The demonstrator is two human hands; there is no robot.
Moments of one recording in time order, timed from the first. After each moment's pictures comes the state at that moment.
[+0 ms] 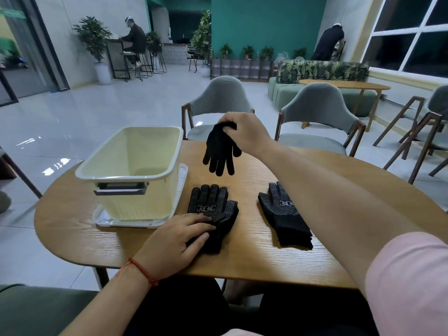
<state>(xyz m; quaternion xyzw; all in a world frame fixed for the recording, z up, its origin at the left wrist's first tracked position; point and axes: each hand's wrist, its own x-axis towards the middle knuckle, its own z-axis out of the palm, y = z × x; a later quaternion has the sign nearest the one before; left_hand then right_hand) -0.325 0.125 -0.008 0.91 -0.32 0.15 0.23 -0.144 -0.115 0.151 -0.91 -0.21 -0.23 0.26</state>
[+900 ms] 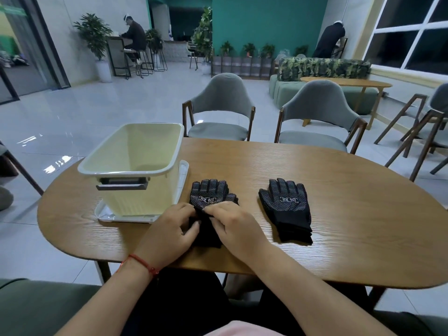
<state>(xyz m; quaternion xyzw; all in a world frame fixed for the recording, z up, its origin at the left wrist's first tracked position) -0.324 0.125 -0.006 0.91 -0.21 0.16 0.32 -0.307 -0.086 -0.019 -0.88 -0.29 -0.25 0.30</state>
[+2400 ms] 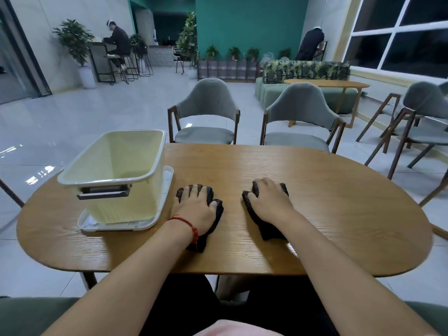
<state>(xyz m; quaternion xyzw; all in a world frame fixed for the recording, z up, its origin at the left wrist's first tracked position) -0.262 0.028 0.021 0.99 -0.05 -0.03 0.11 -0.261 -0.197 0.026 -0.98 0.04 -0.06 0.19</state>
